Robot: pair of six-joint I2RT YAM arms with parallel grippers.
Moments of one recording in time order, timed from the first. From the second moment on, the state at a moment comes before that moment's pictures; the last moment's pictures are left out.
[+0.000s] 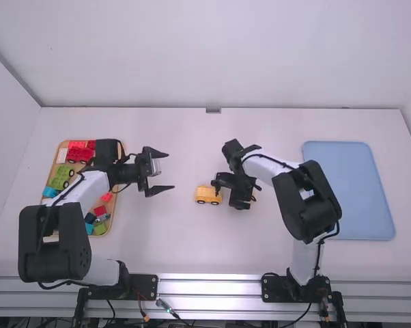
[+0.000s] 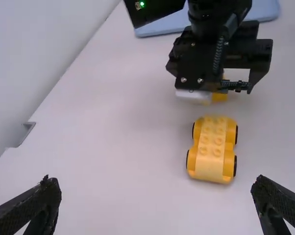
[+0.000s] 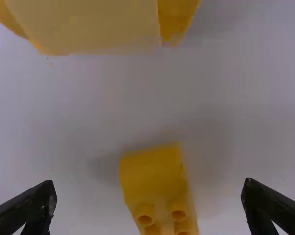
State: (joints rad) left arm 0.15 1.54 0.81 -0.31 1.13 1.30; right arm 0.48 1.98 1.22 -0.84 -0.01 -0.93
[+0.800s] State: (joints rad) left arm -0.08 1.87 0.80 -0.06 1.16 1.24; right arm 0.09 1.86 0.89 -0.49 -0.76 -1.40
